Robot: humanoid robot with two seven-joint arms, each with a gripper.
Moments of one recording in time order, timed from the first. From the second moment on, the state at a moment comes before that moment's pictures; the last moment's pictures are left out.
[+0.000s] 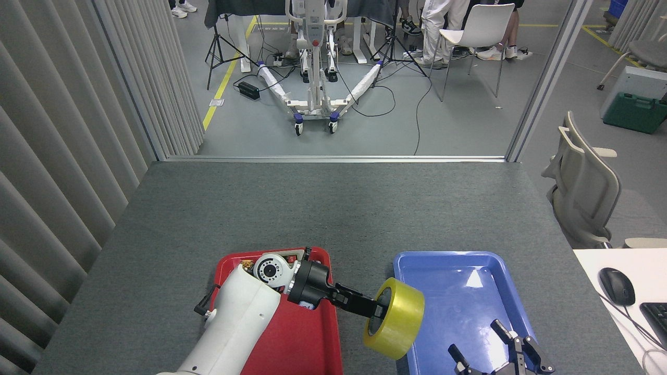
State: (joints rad) left arm -0.74 -0.14 -0.28 -0.68 -0.23 -0.78 -1.42; right arm 0.29 -0.21 -0.09 -1.67 1.36 -0.60 -0.25
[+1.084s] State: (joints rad) left arm -0.74 -0.14 -0.30 -0.68 -0.21 -0.79 -1.41; right arm 0.28 -0.14 0.10 -1.77 1.50 -0.79 -0.29
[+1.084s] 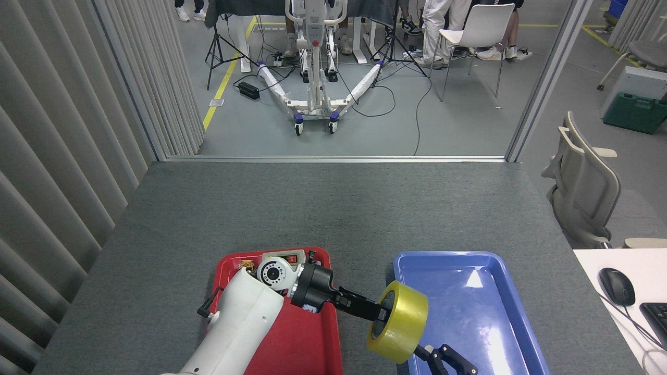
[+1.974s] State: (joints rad) left arm -0.65 -0.12 -0.20 -0.80 -0.08 -0.79 -1.41; right arm 0.32 -0.14 -0.02 -1.78 1.52 -0.78 -0.28
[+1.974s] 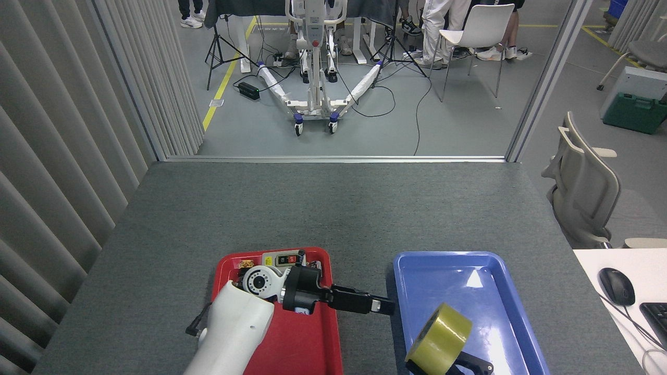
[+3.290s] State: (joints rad) left arm -0.03 0.26 -0.32 -1.65 -1.07 0.07 -0.04; right arm -0.12 -0.14 0.05 -1.64 1.23 -0.08 1.06
